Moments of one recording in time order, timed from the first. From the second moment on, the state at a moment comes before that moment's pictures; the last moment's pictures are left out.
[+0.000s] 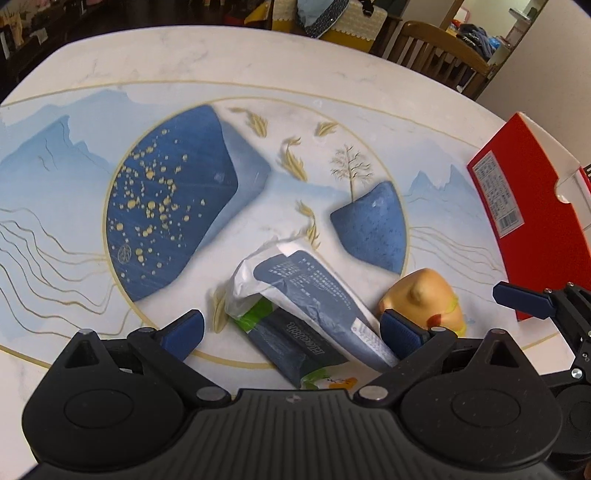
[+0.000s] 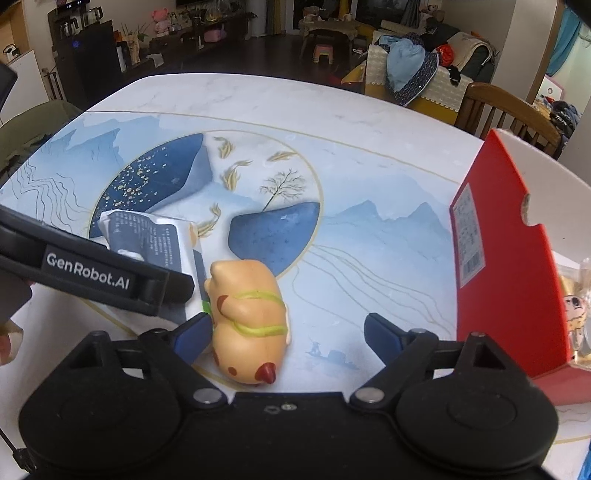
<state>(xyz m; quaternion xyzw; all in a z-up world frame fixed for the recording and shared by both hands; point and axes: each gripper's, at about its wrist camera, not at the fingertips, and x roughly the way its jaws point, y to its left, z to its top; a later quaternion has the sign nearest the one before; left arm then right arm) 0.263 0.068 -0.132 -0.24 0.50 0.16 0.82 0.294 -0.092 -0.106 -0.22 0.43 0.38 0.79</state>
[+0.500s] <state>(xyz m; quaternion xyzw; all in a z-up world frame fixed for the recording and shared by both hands) 0.250 0.059 -0.135 -0.18 0.47 0.14 0.85 0.291 -0.082 -0.122 -0.22 0.43 0.41 0.77</state>
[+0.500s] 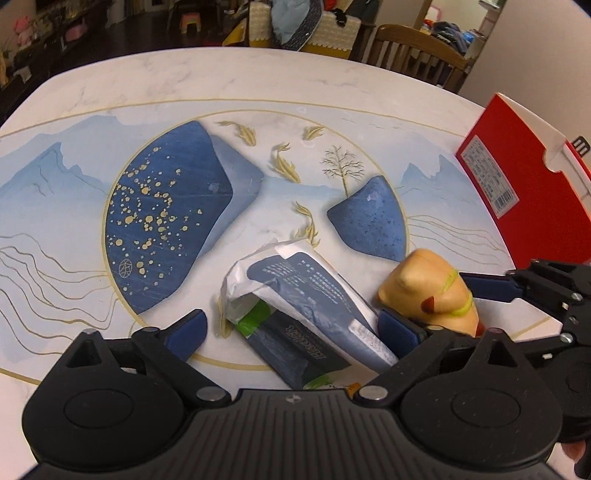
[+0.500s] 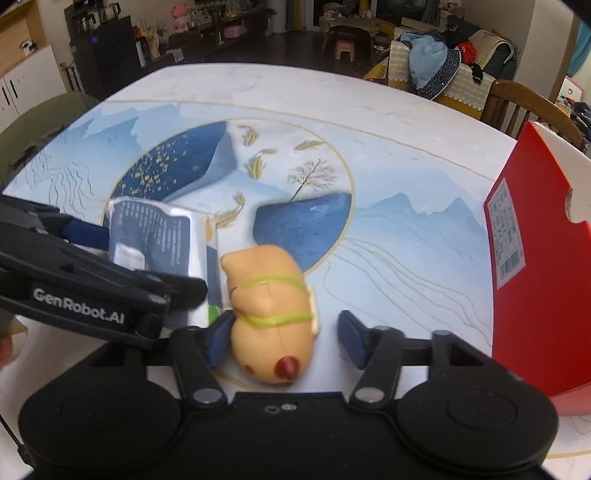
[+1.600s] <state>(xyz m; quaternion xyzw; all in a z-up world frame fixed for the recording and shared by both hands) 0.207 0.003 -0.070 -0.19 0.42 0.03 0.89 0.256 -0.178 -0.043 -0.07 0.46 0.36 0.81</state>
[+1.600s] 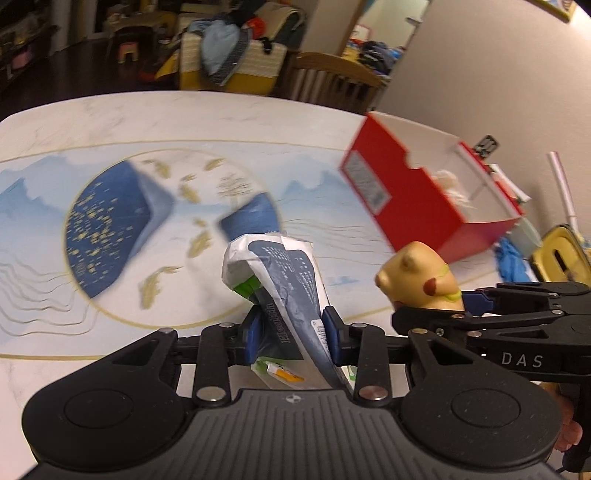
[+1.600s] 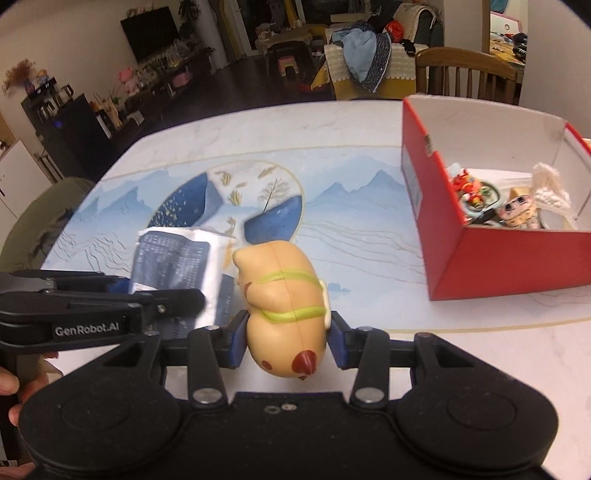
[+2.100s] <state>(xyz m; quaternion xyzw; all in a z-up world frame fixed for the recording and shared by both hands) 0.263 -0.047 -0.003 -0.12 0.38 -0.04 0.91 0.291 -0.239 0.014 -0.05 0.41 0.31 0.86</state>
